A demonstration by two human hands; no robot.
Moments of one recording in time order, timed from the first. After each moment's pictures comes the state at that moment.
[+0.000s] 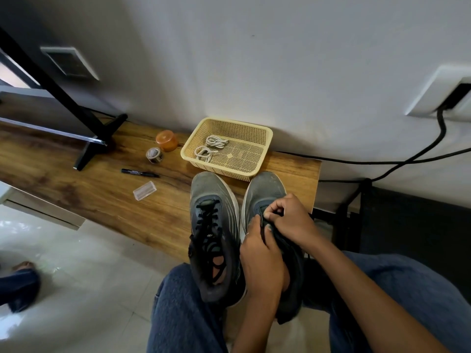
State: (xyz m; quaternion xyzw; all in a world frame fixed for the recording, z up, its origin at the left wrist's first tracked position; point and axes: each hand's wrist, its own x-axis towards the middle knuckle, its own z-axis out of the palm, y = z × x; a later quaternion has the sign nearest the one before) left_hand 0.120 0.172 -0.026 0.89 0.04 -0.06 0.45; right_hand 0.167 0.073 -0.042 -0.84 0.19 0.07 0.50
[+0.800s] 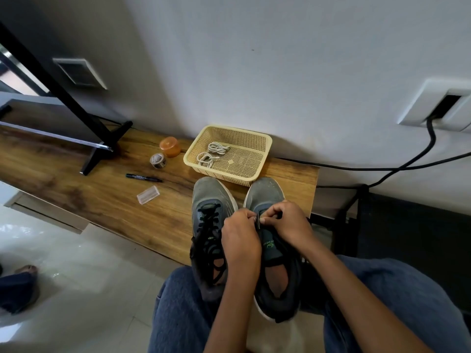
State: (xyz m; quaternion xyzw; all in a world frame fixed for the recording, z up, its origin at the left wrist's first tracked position) left_hand 0.168 0.187 -0.012 0.94 0.05 -0.08 0.33; right_hand 0.165 0.077 -0.031 -0.86 0.18 0.04 0.47
